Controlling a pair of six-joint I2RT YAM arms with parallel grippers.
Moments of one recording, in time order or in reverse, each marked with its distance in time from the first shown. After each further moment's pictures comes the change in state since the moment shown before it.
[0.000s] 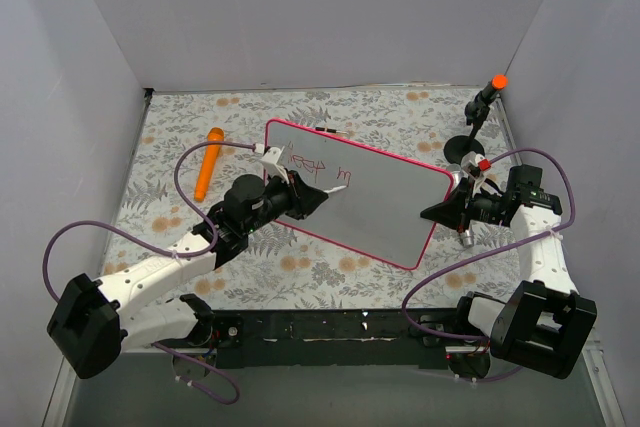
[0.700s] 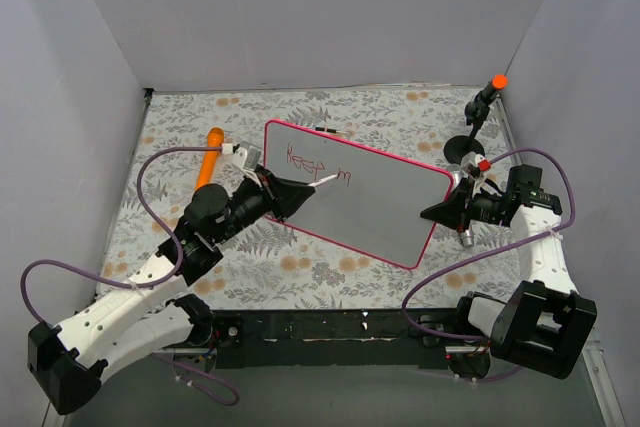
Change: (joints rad) left arm 0.005 -0.247 0.023 -0.081 0.040 0.009; right arm 0.000 0.000 0.000 0.000 -0.001 -0.010
